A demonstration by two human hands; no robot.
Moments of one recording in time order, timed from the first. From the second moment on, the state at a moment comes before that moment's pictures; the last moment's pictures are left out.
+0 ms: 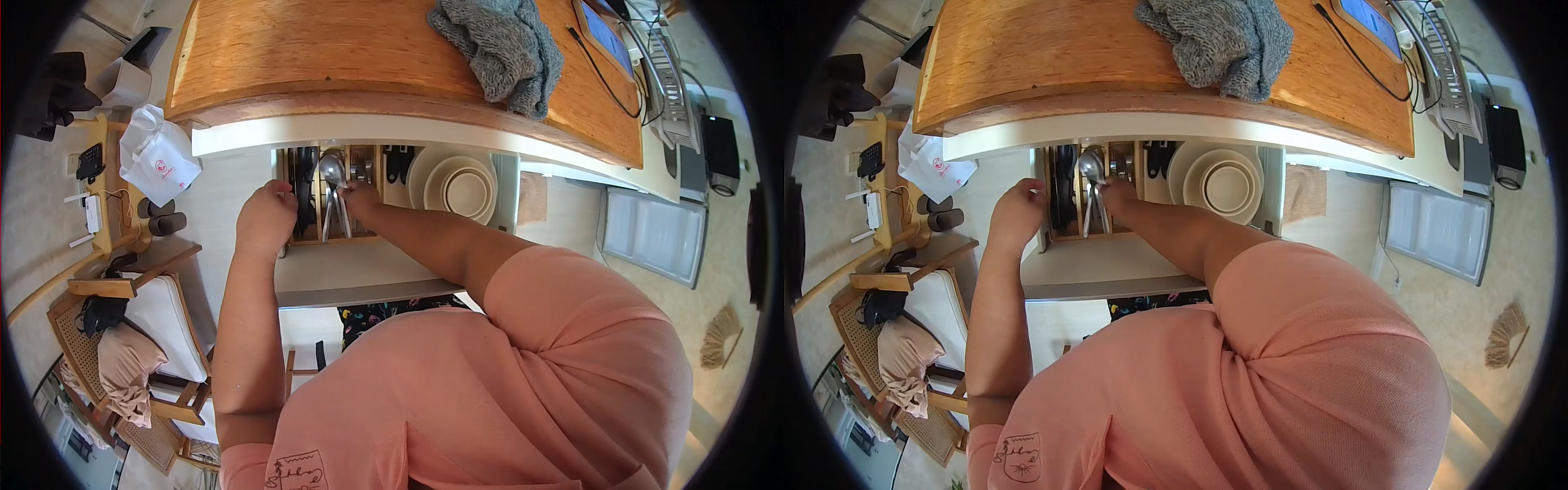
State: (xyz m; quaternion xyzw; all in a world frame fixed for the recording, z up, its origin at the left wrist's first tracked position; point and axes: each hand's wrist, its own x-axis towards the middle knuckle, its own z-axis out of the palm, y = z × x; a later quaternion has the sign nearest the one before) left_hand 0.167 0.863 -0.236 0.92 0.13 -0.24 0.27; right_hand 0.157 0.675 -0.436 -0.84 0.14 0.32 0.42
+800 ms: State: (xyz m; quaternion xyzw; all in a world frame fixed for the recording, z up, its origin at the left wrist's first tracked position) left_hand 0.165 0.864 -0.240 0.93 0.10 -0.24 0.26; right_hand 0.159 0.636 -0.444 -0.88 0.22 0.24 0.35
